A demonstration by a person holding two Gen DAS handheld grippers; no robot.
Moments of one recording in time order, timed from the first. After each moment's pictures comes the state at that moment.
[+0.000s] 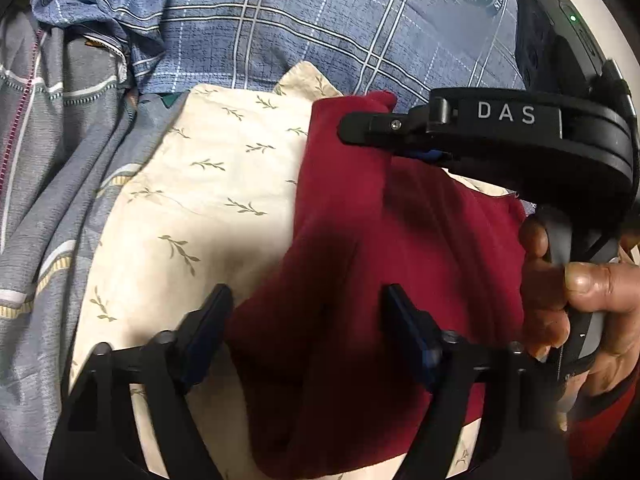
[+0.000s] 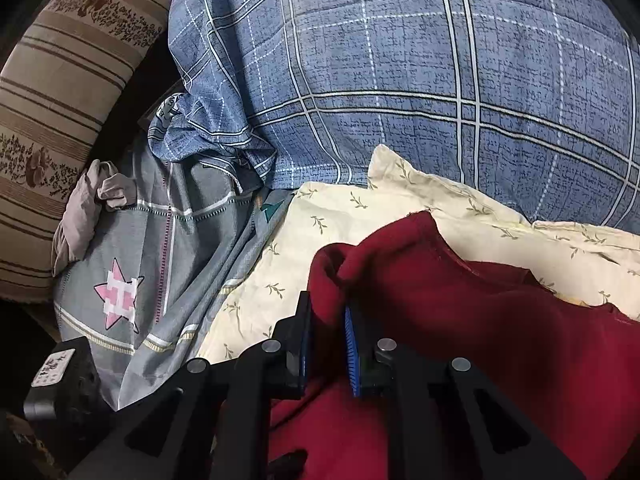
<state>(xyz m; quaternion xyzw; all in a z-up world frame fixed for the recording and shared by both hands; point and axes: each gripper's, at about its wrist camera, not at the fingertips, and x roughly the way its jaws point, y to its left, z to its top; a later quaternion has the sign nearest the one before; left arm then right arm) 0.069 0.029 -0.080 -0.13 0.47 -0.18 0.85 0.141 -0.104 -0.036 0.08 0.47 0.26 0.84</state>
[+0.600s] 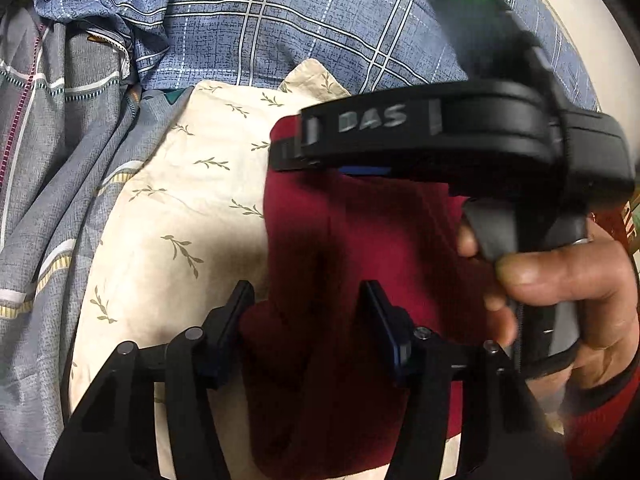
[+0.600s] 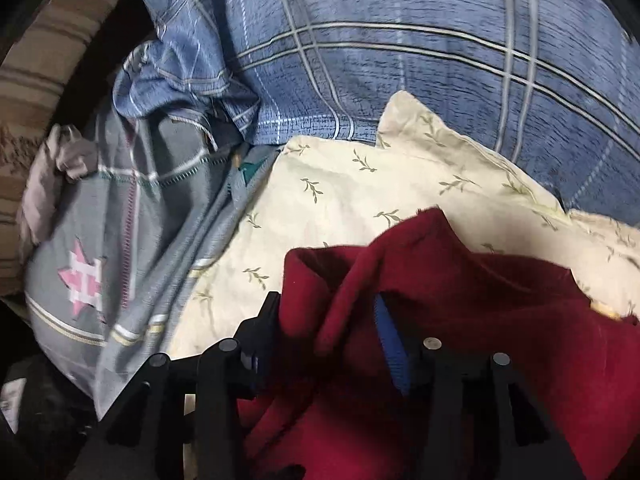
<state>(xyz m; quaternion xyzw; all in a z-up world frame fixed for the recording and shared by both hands) 0.067 0.028 -0.082 -0.12 0.47 -0.16 0.86 0.165 -0.064 -0.074 0.02 0.53 0.24 0.81</state>
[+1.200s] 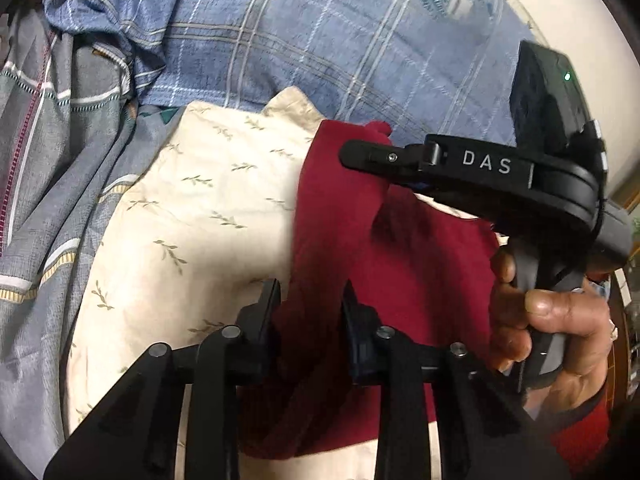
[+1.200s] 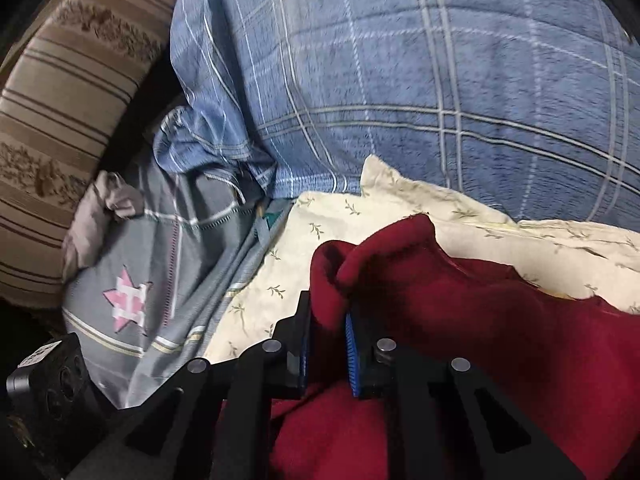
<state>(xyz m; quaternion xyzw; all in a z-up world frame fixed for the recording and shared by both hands) 0.049 0.028 -0.052 -0.16 0.45 -0.18 0.86 0.129 -0.125 -0.022 0.11 0.45 0.26 0.85</state>
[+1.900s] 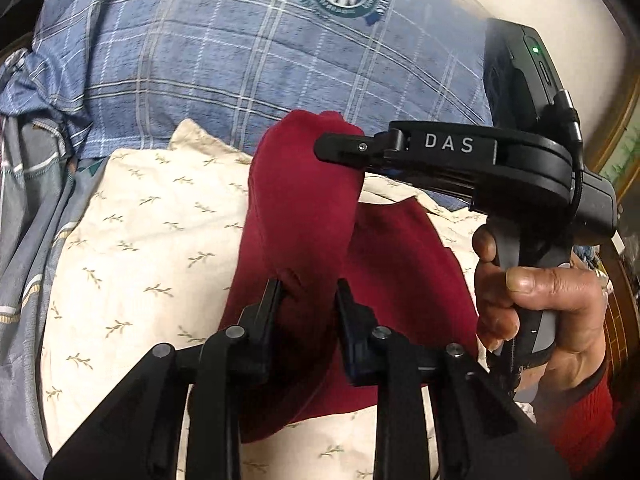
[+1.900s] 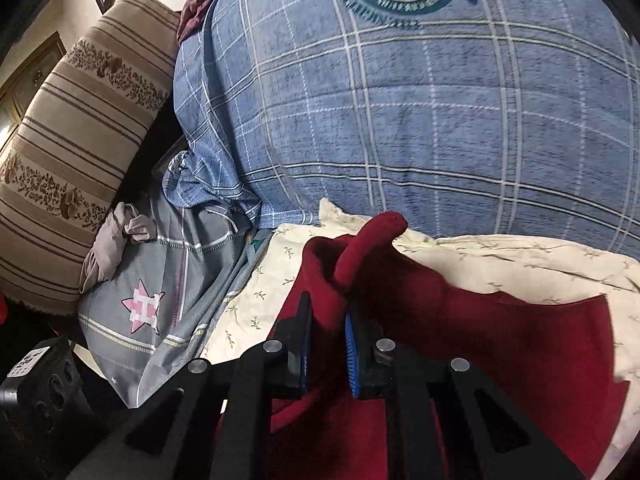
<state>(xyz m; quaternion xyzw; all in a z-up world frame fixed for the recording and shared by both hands) 0.012 -0.056 -0.008 -0.10 0.42 -0.24 0.87 0.092 -0.205 0.028 0.11 0.41 0.23 0.87</state>
